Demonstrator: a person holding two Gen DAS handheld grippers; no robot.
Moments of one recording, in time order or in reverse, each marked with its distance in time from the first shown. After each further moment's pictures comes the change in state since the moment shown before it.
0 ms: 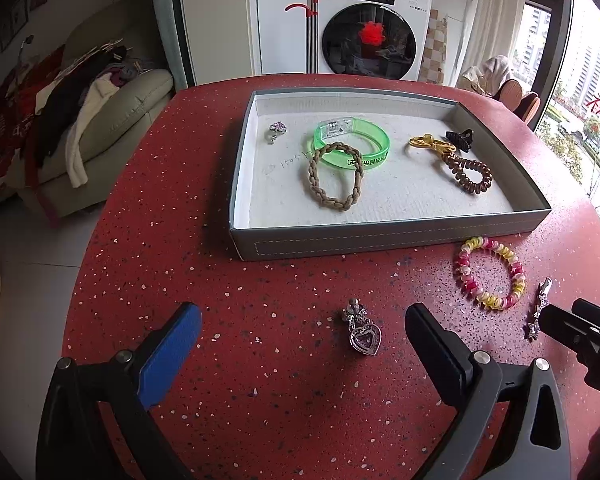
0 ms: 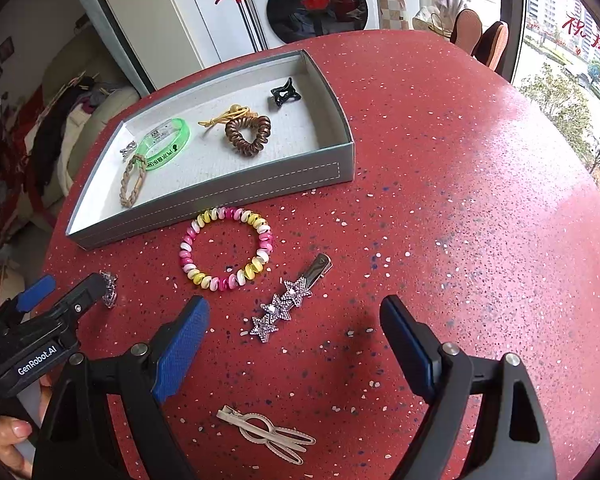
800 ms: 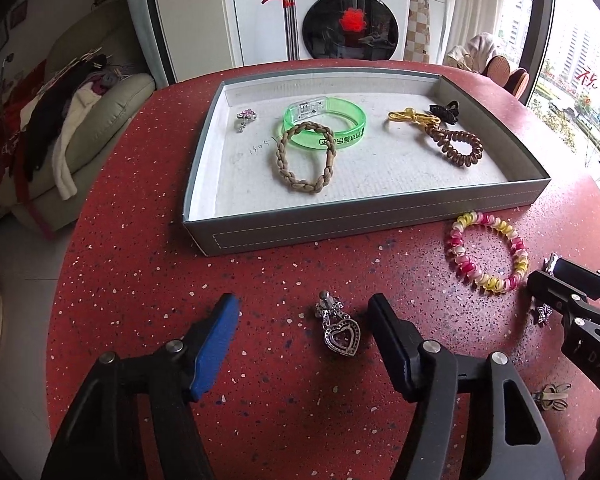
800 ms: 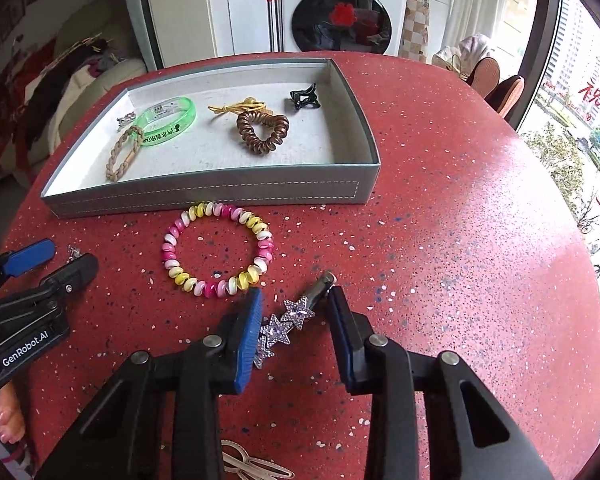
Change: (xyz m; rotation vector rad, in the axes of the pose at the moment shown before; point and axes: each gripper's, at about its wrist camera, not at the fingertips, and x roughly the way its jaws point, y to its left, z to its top) left arm 0.014 -0.021 -0.005 0.082 0.023 -0.011; right arm 0.013 0.020 0.004 -0.198 -0.043 -0.090
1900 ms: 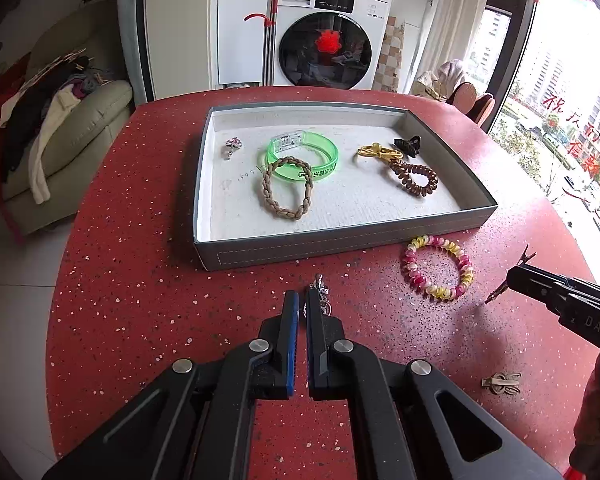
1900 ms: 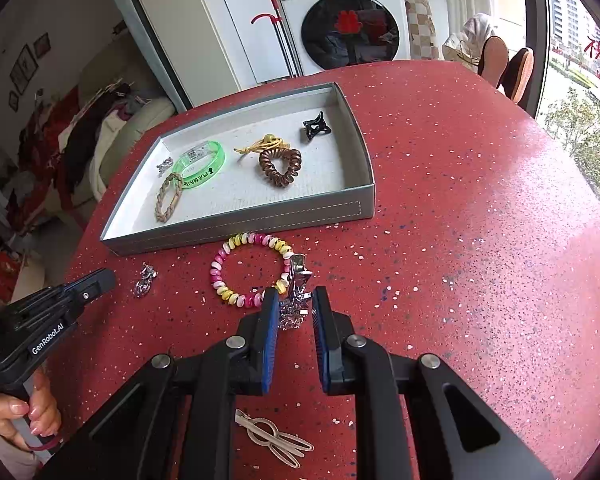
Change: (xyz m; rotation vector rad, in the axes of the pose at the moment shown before) left arm -0.033 0.020 0.005 -0.027 -0.057 -0.142; right arm -0.031 -0.023 0.002 0.125 -0.056 0.202
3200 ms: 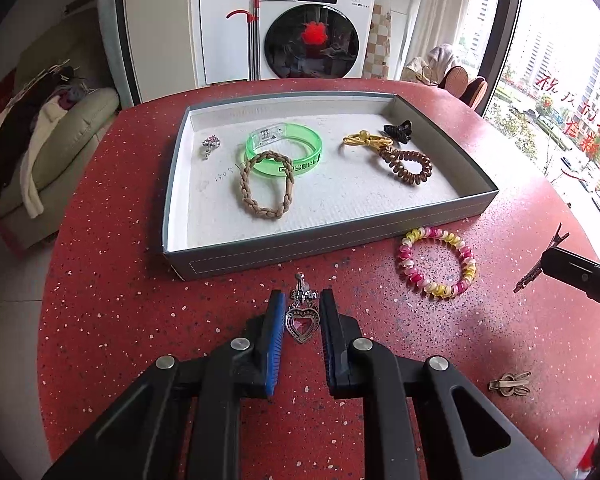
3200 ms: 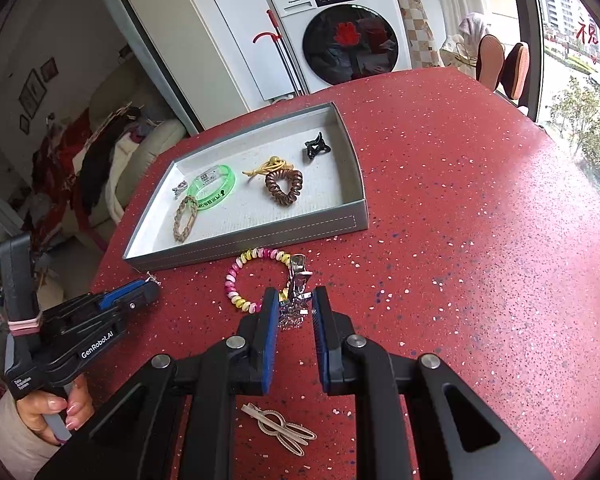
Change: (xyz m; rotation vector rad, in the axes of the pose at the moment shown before) left arm 0.010 -0.012 0.002 0.062 0.012 -0.015; right arm -0.025 -0.010 0.005 0.046 -0.059 0.078
